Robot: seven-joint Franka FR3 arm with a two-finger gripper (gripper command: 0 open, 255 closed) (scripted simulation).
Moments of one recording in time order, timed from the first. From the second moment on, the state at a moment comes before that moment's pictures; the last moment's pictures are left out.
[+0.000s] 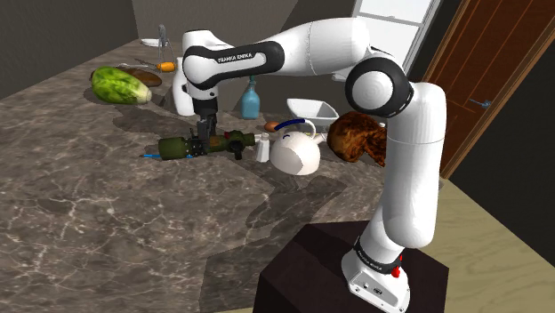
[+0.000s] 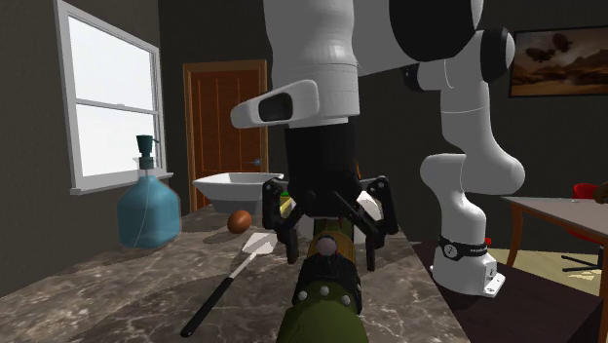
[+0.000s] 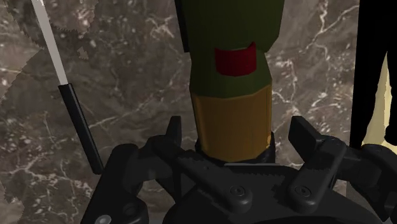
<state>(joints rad) 0.22 0.35 0.04 -1.56 0.01 1.79 -0.46</state>
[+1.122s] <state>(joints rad) 0.21 0.34 0.04 -1.52 0.01 1.74 -0.46</state>
